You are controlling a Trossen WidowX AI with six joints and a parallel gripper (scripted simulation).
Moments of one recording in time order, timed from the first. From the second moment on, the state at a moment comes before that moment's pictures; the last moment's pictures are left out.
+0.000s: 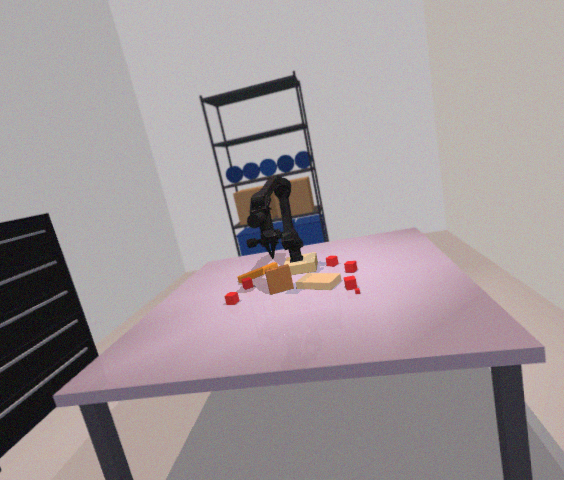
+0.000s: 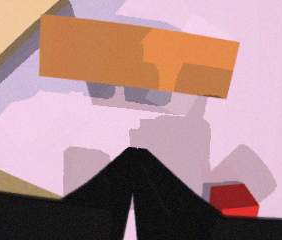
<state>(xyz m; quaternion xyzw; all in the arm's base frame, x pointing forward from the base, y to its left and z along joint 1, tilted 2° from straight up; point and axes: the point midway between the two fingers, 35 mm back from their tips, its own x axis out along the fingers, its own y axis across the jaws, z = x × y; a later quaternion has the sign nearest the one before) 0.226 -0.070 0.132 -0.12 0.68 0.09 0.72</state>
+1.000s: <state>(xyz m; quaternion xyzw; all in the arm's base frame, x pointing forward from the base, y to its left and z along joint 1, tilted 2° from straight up) 0.237 -0.067 0.080 -0.12 0.69 0.10 0.71</state>
